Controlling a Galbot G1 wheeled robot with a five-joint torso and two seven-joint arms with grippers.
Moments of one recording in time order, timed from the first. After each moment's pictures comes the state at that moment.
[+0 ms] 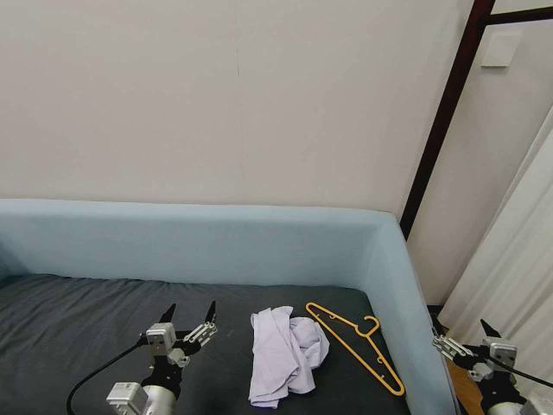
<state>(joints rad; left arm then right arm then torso) 1.56 -1.47 -0.55 -2.18 -0.32 0.07 0.01 -1.67 1.12 0.76 2.12 0.48 -0.01 0.17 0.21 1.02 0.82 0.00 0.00</state>
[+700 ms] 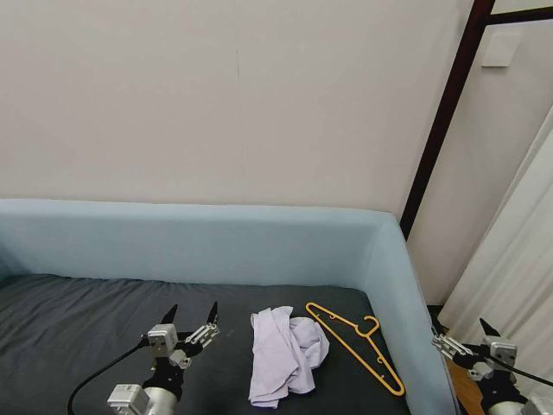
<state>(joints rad) 1.58 -1.47 -0.56 -2.21 -0.31 0.08 0.02 -1.67 1.10 0.74 2.12 0.54 -0.02 0.17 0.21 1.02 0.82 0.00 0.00</state>
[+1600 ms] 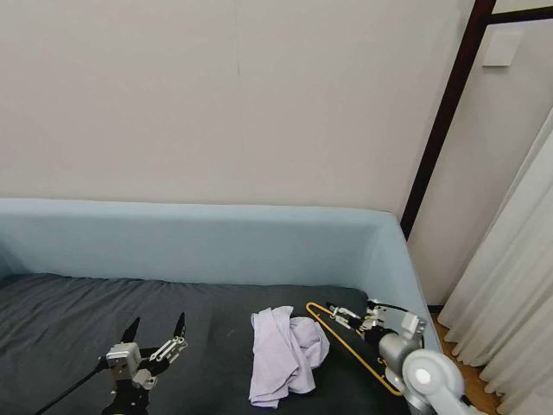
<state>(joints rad) 1.72 -1.51 -0.70 -2.25 -0.28 -0.02 0.04 -0.97 1.10 0.19 1.67 1.25 -0.49 0.31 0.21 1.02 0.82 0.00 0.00</state>
